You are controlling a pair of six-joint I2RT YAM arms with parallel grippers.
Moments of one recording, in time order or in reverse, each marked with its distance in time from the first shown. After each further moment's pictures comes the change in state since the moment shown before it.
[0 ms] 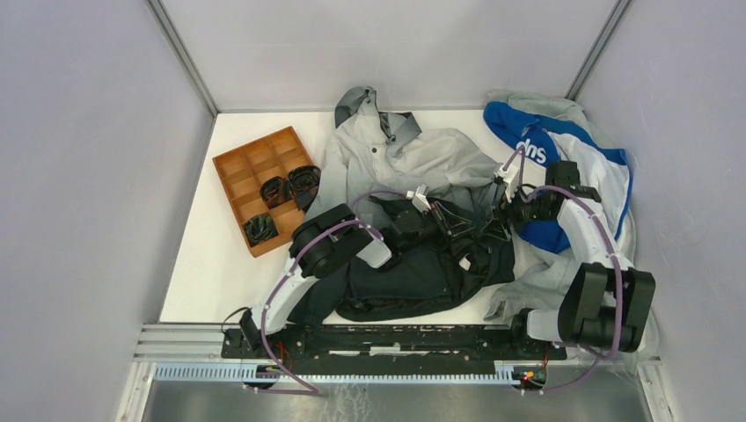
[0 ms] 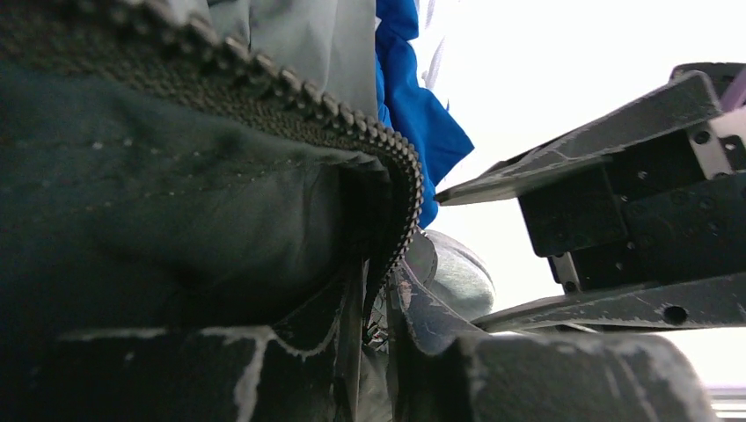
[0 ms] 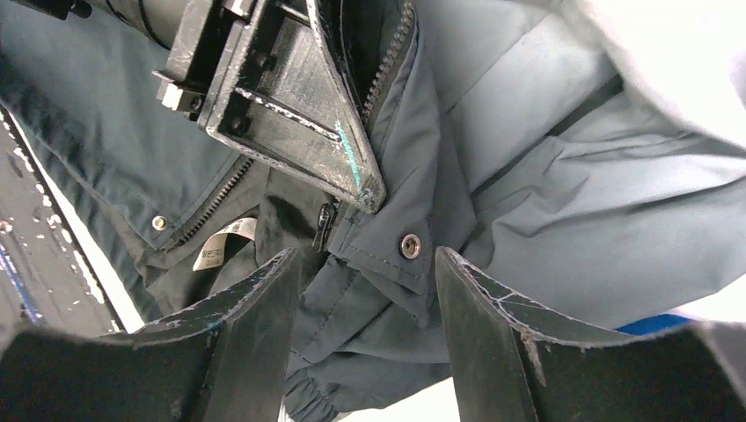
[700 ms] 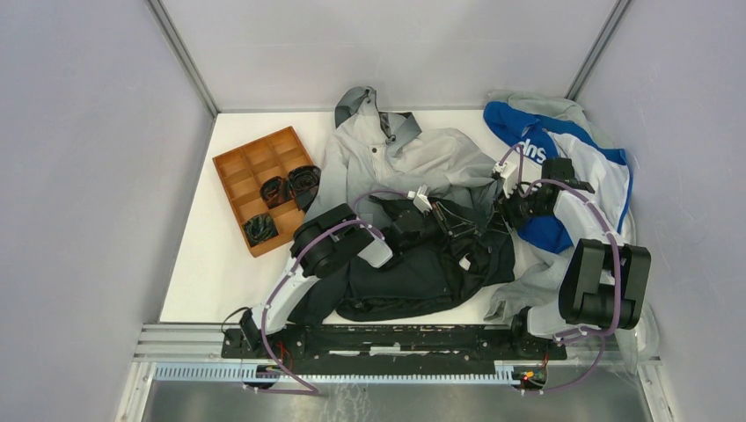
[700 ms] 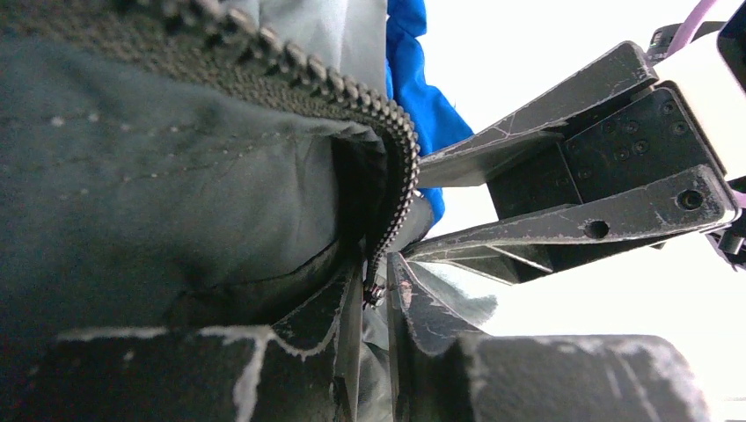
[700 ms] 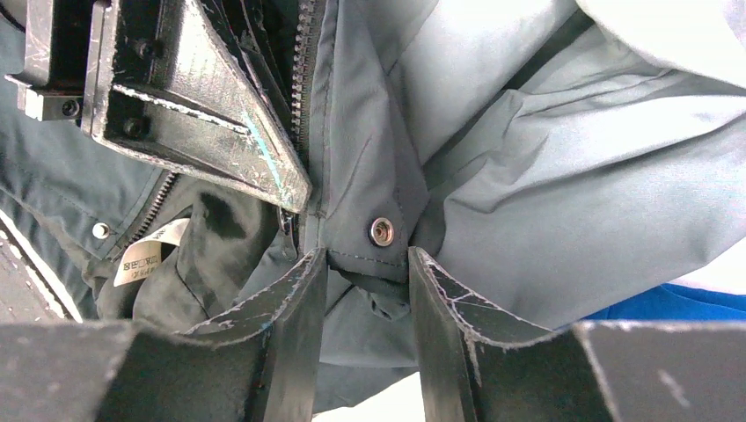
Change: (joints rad) left arm 0.000 0.011 0.015 -0.012 0.009 0.000; right arm 0.000 0.146 0.024 0.072 0.108 0.092
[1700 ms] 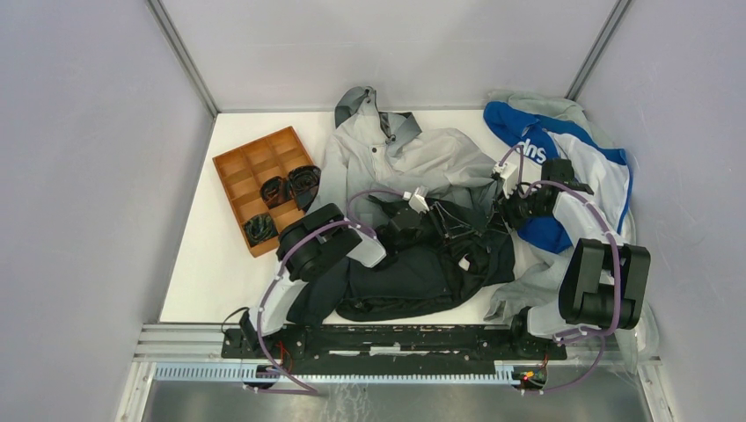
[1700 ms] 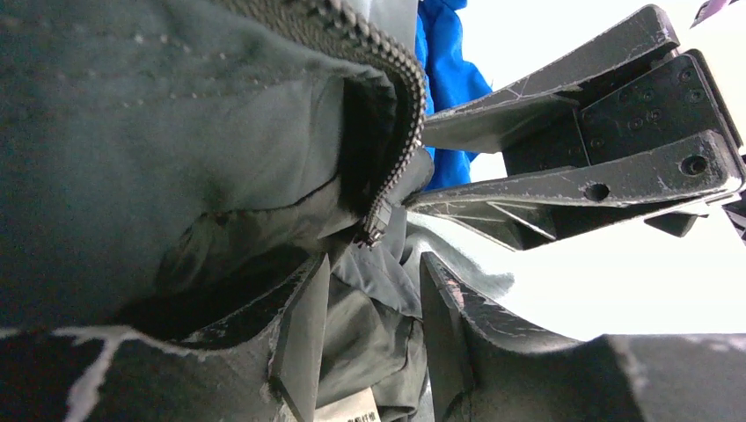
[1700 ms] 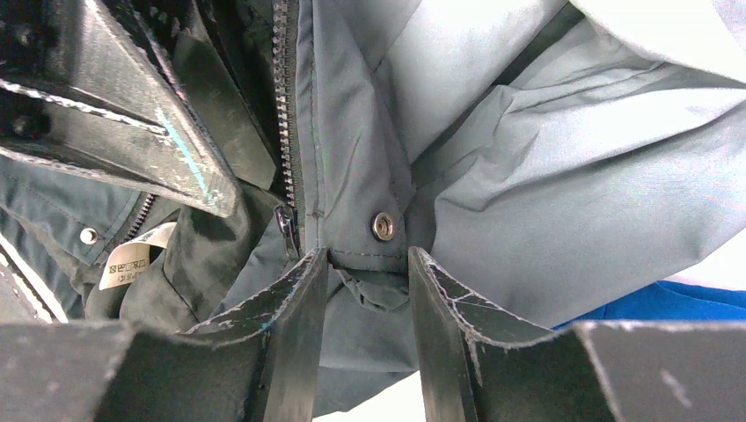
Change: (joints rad) left arm 0.000 -0.115 -0.076 -0.159 0.002 0.048; right arm 0.000 0.000 -0.017 0.039 0.014 0.018
